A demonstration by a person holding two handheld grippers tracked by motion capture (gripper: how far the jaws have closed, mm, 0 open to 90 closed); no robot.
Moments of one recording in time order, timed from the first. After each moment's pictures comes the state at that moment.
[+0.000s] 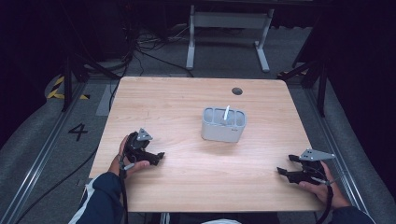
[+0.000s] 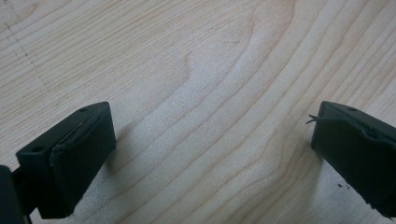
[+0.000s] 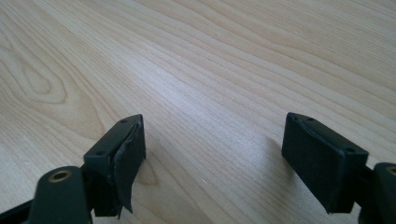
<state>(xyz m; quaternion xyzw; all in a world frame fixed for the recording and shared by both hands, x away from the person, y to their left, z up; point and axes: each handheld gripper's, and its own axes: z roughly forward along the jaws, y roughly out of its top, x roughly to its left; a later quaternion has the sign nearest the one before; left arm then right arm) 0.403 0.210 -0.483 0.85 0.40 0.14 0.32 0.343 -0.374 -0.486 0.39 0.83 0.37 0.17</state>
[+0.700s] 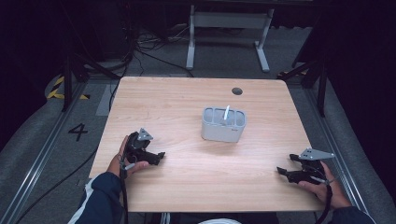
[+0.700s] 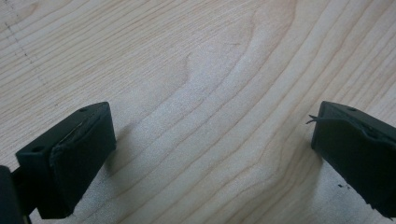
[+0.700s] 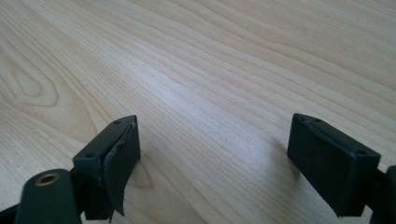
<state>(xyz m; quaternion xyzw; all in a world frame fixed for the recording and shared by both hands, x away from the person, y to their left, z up) 0.403 0.208 -0.484 0.84 0.40 0.15 0.32 0.345 -0.374 -0.487 0.40 0.82 0.37 0.17</state>
